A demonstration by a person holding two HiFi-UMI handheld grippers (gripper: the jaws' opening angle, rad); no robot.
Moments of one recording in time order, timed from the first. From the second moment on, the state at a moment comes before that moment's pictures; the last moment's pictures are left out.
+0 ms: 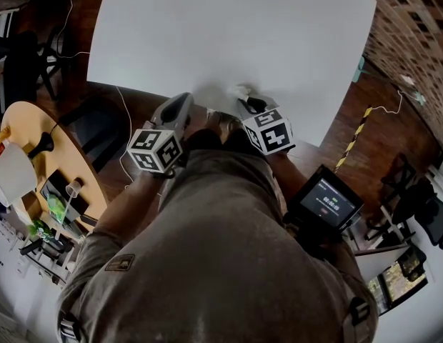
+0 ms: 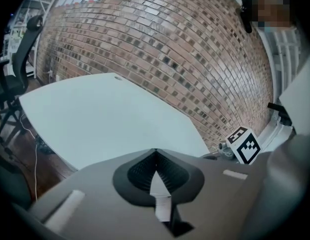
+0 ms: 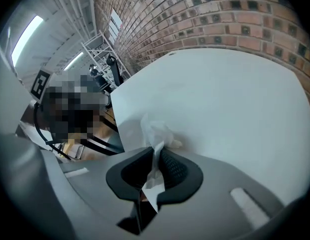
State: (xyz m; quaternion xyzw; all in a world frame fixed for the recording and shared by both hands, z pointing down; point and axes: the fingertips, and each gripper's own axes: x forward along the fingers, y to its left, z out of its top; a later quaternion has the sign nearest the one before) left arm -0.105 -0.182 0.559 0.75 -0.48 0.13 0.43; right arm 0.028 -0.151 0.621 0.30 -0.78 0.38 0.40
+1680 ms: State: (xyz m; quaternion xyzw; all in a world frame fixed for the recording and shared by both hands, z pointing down) left arm -0.131 -0.041 0.450 0.86 -0.41 0.05 0.30; right arm 0.000 0.012 0.457 0.51 -0.81 0.26 0.16
